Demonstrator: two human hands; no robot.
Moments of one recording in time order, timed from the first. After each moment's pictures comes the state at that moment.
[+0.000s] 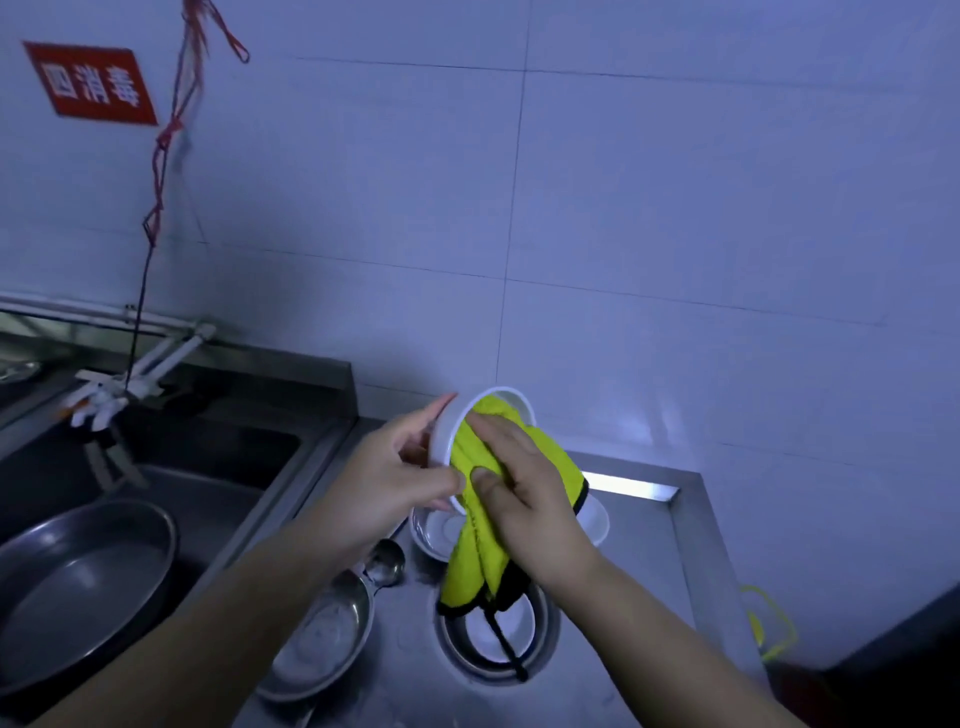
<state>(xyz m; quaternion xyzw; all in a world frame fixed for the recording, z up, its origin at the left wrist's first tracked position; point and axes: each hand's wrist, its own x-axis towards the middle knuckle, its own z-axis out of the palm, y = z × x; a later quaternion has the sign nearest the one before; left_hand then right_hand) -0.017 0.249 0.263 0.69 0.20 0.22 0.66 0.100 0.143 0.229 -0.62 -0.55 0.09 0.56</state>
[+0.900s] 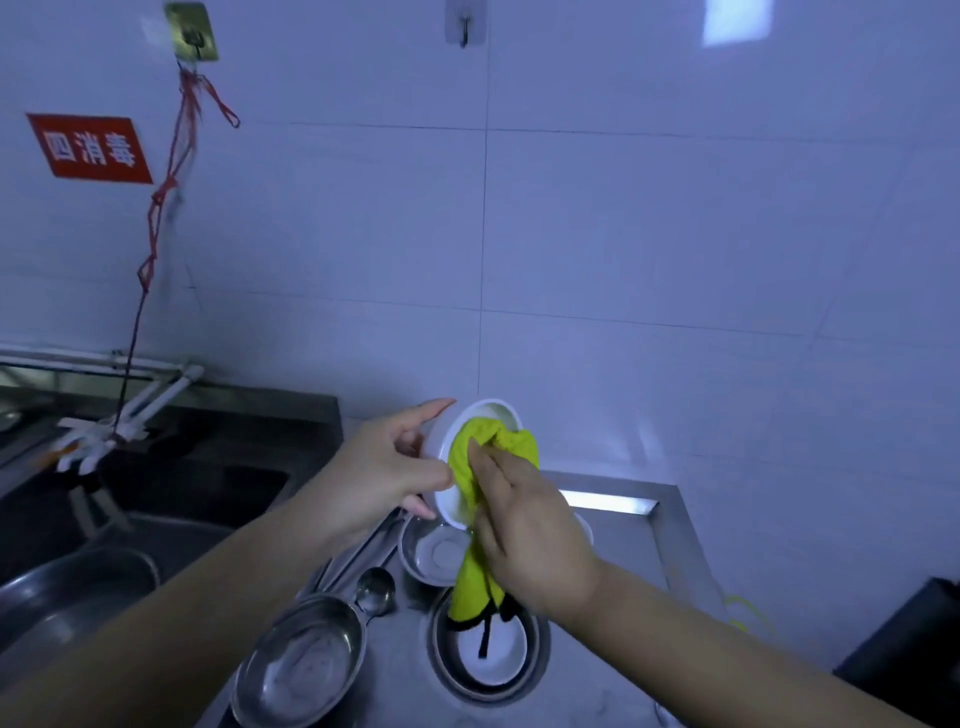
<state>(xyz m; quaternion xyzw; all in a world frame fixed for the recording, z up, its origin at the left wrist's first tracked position) -0.021 0.238 0.301 0.72 0.21 0.19 0.63 0.095 0.107 0.241 -0.72 -0.62 -0.14 0.28</state>
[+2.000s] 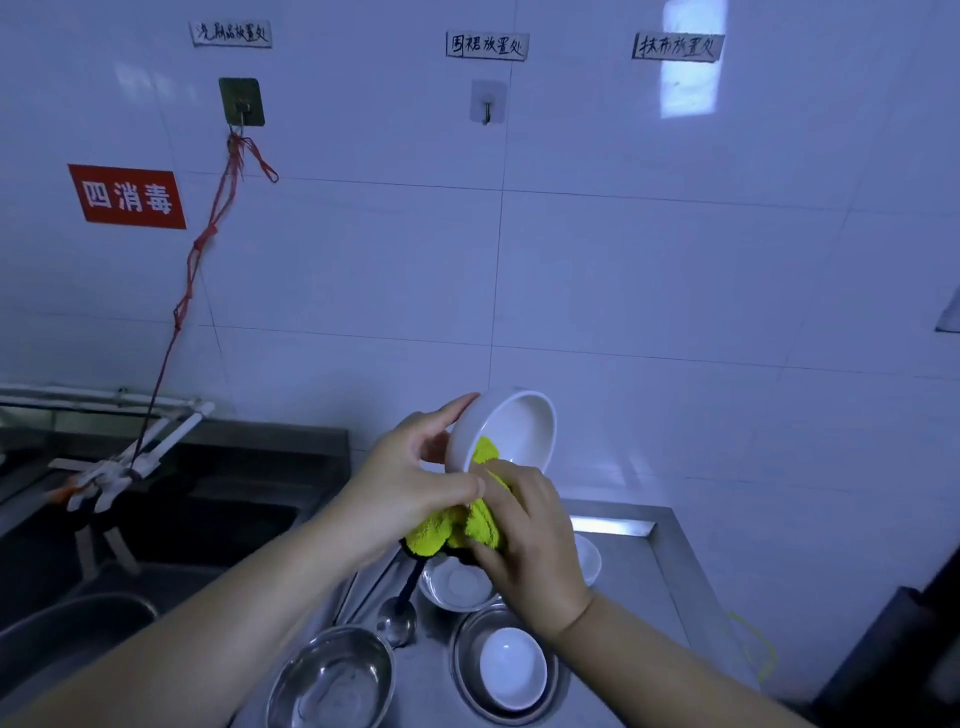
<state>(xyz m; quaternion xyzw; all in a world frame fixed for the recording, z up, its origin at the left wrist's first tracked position) -0.081 0.247 0.328 0.75 0.08 0.24 0.62 0.026 0.136 0.252 -0.63 -0.59 -0.31 0.40</state>
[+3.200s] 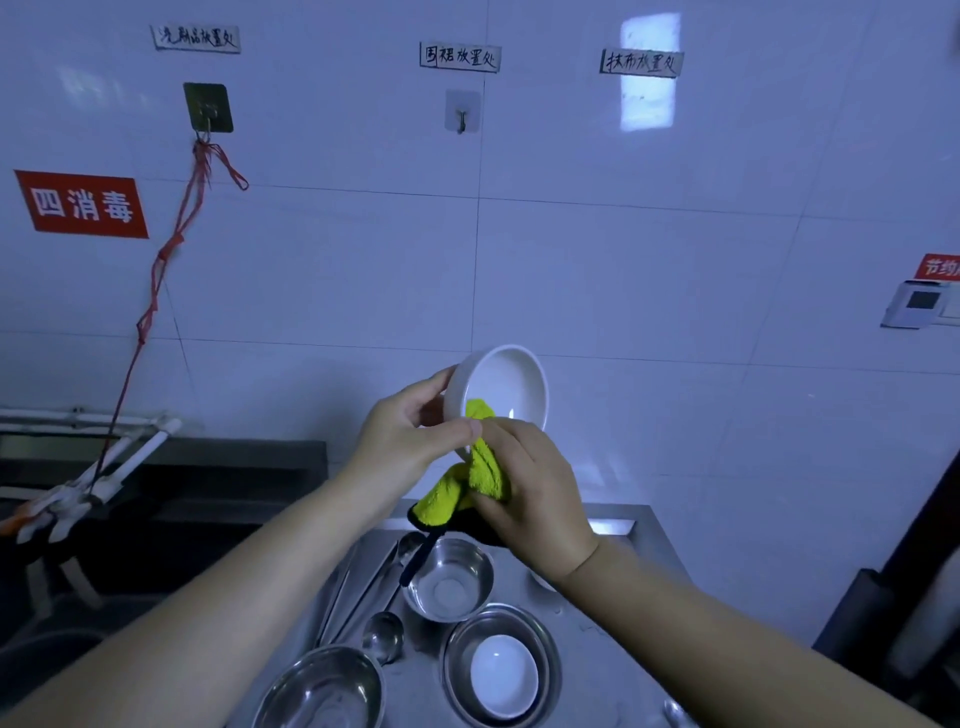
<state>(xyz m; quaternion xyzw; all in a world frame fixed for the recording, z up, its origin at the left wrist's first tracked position) -0.059 0.266 0.340 0.73 0.02 0.28 0.63 0.043 0.145 0.291 -0.63 -0.61 -0.30 0.38</state>
